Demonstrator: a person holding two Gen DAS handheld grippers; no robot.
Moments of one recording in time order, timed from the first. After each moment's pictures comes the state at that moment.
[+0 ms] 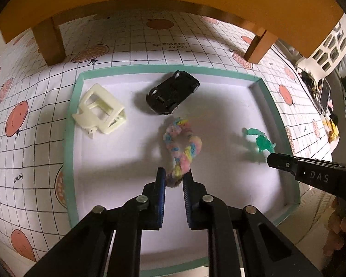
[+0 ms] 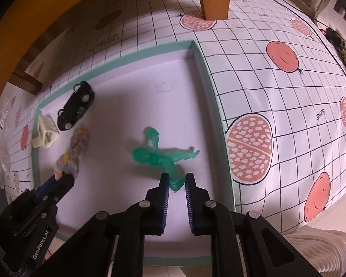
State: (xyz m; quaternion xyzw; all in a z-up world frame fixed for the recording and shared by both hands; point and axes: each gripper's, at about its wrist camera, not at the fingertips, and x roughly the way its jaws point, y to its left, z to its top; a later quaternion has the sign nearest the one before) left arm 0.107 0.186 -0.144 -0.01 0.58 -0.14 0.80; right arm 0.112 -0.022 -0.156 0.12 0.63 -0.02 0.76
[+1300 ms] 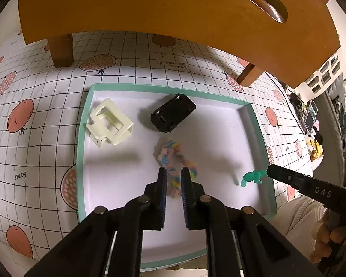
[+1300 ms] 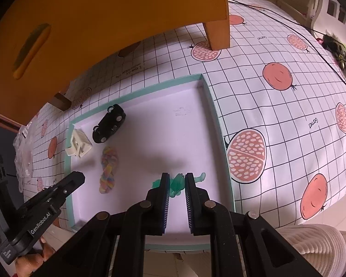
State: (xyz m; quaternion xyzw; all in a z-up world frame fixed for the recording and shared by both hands) left arm 0.114 0.205 -0.114 -0.07 0.56 -0.16 0.81; right arm 0.079 -0.035 -0.108 0.16 0.58 0.01 0.80
